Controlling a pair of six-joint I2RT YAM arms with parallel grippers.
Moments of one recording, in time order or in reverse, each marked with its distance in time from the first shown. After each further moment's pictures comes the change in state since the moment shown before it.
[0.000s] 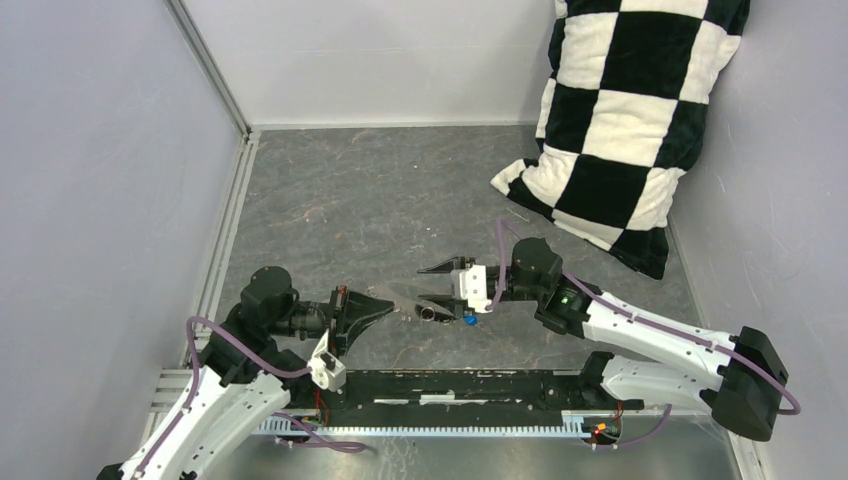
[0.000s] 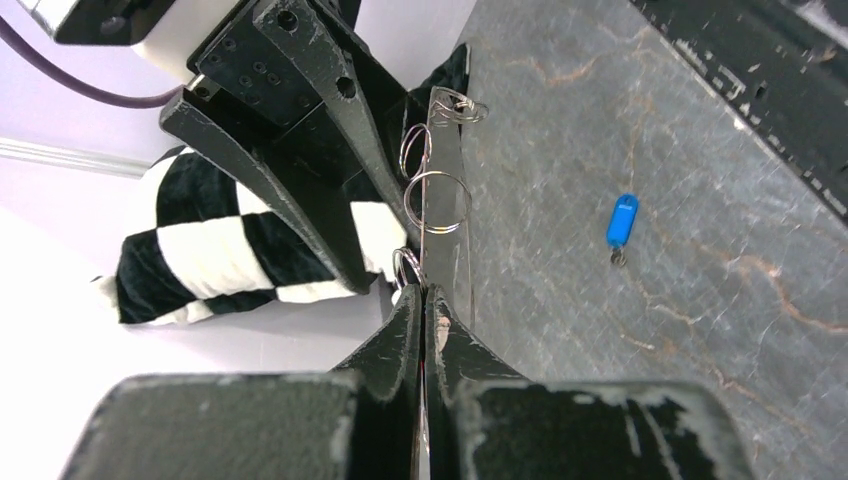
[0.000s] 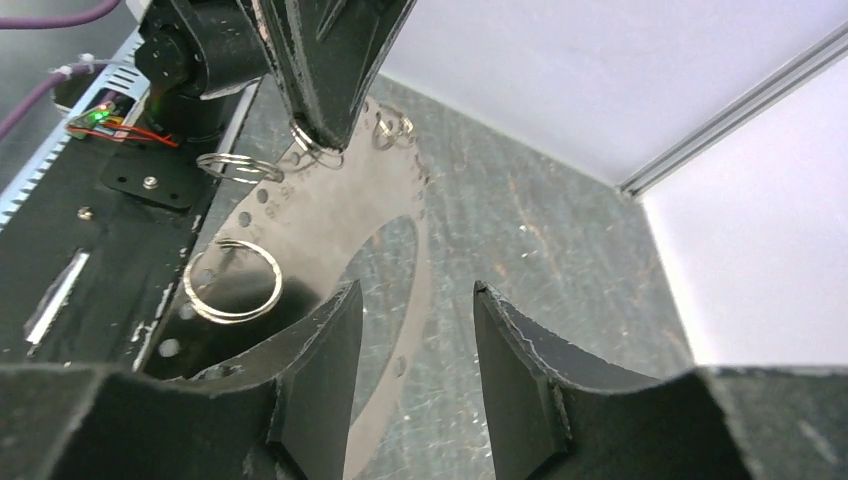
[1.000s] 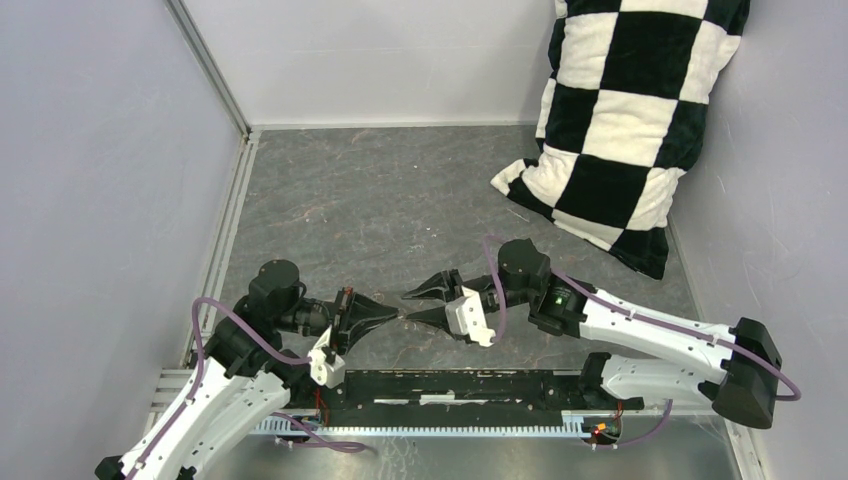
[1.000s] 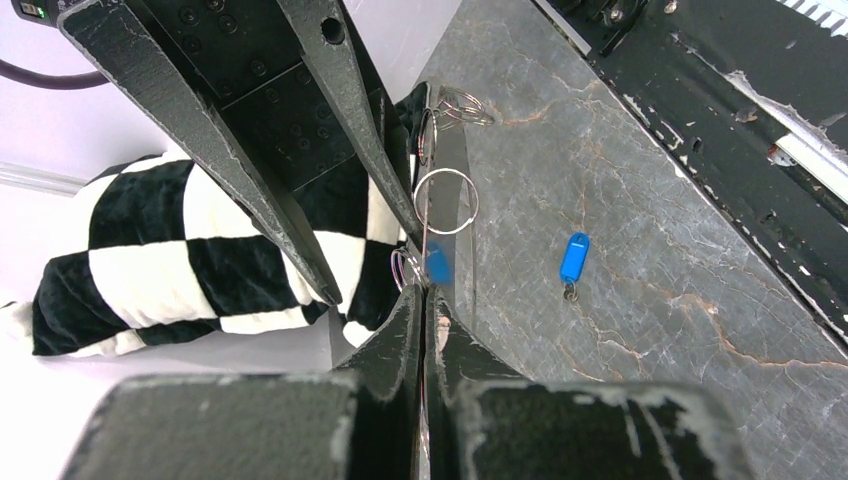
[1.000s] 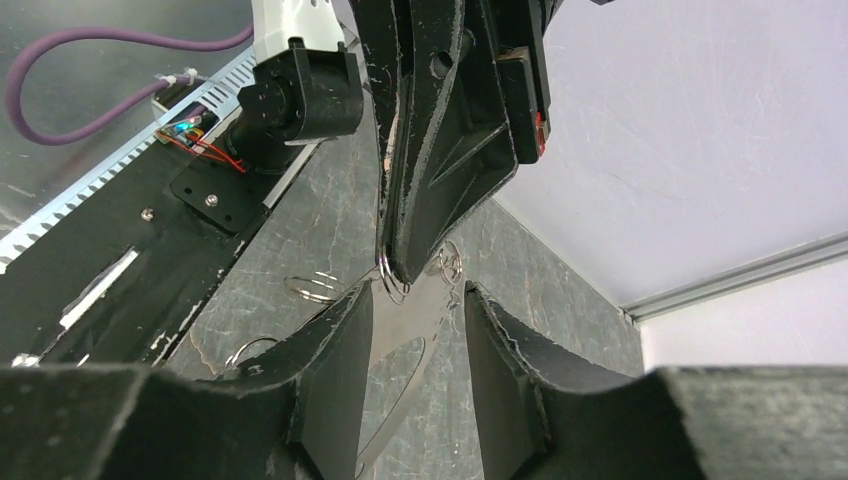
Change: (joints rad) left arm 0.000 0.067 0.017 -0.003 0.092 -0.072; right arm 0.105 0.030 0.097 -0.093 -0.134 -0.220
